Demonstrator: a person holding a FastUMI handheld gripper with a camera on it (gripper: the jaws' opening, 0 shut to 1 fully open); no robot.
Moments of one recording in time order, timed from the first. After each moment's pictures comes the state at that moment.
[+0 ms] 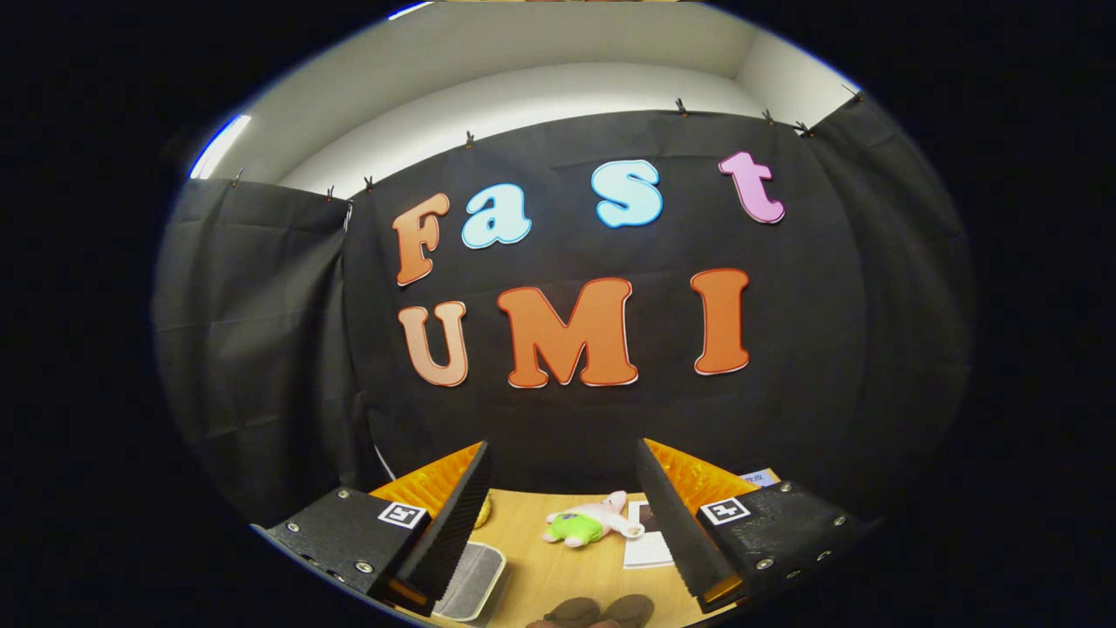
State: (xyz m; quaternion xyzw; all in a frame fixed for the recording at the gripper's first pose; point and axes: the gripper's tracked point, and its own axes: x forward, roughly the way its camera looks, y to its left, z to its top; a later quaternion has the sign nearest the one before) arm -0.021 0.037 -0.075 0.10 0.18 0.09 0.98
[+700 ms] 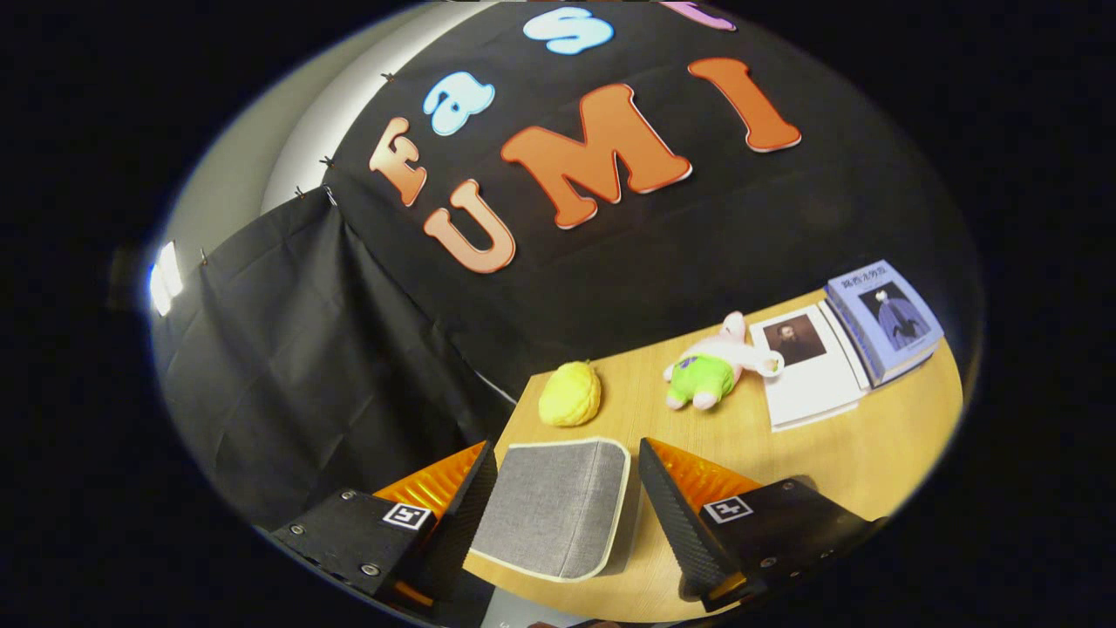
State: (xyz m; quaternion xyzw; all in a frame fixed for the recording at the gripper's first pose) arm -0.072 0.143 -0.225 0.29 0.43 0.19 0.83
